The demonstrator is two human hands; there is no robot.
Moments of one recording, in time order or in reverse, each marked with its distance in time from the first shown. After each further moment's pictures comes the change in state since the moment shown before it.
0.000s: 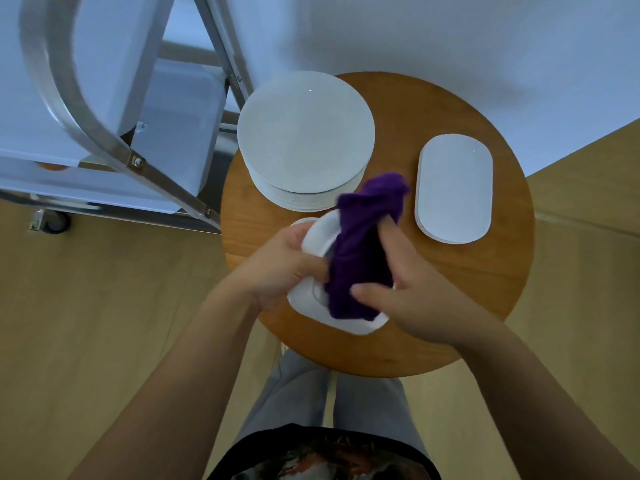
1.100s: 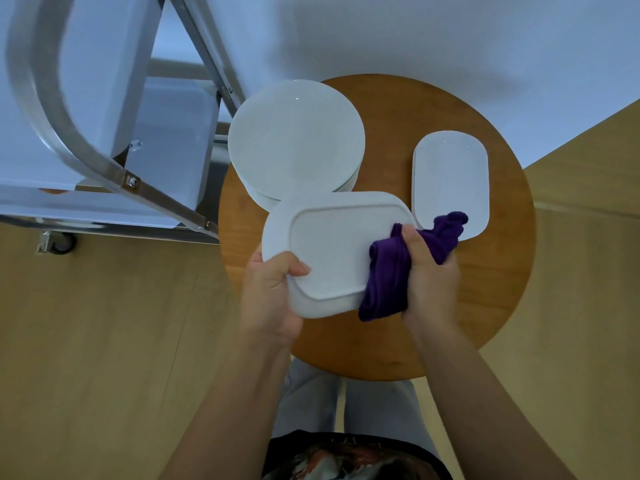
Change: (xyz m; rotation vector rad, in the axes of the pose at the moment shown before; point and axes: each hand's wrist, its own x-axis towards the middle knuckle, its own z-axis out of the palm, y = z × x) left_hand -0.008 -0.012 0.033 -0.525 0.570 0.162; right_hand 0.019 0.049 0.021 0.948 1.015 0.479
